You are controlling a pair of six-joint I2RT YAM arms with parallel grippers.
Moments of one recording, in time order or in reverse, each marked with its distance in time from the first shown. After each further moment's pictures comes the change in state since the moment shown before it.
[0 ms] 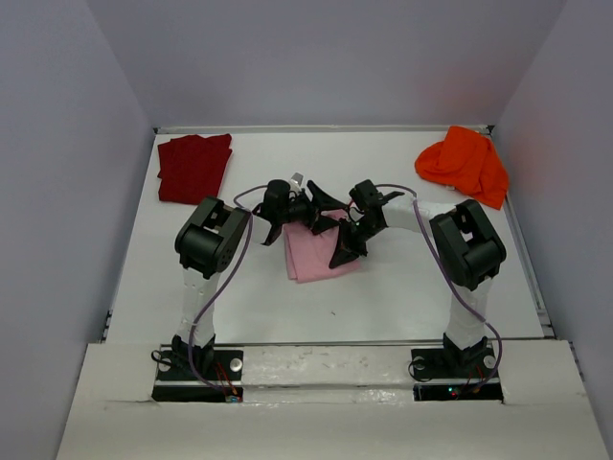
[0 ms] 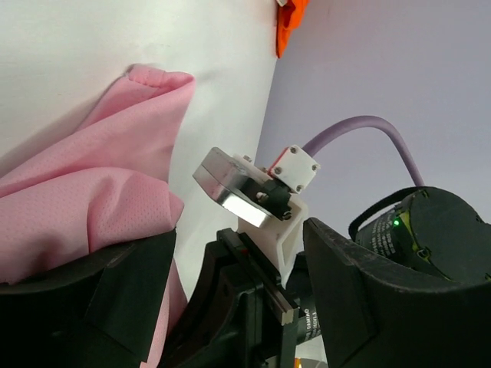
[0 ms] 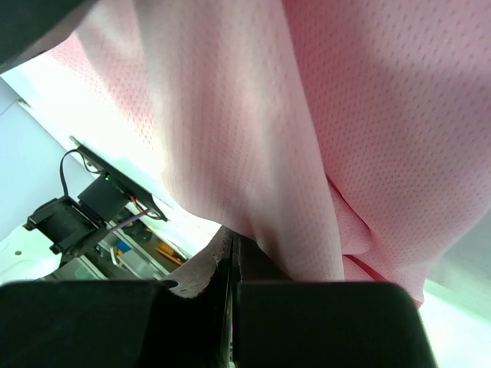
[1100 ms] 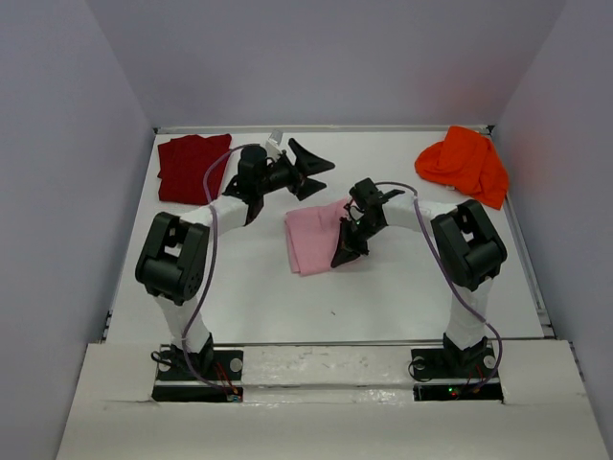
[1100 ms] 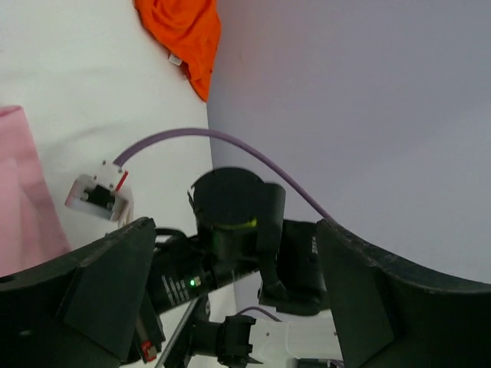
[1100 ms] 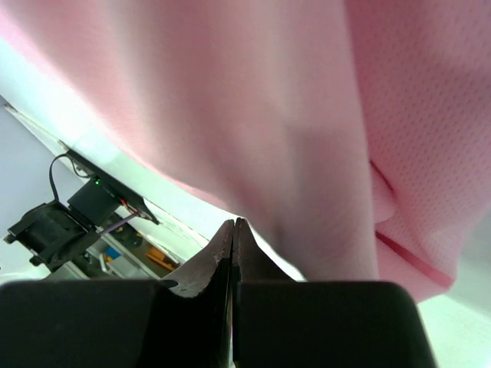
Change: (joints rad) left arm 0.079 -0.278 0.114 -0.239 -0.018 0.125; right arm 0.000 -0.006 0.005 -0.027 0.030 -0.020
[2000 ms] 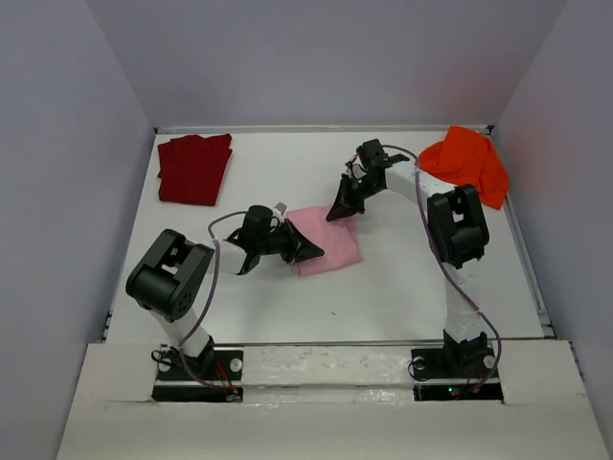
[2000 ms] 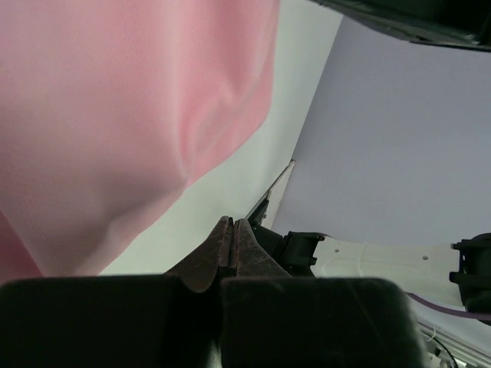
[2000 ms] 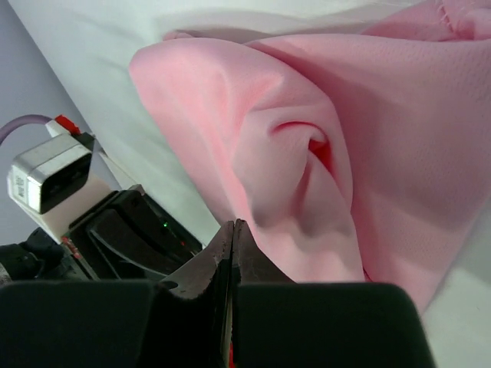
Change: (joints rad) left arm -0.087 -0.176 -0.527 -0.030 -0.003 0.028; right arm -0.132 0.225 0.475 -0.095 -0.070 -0.044
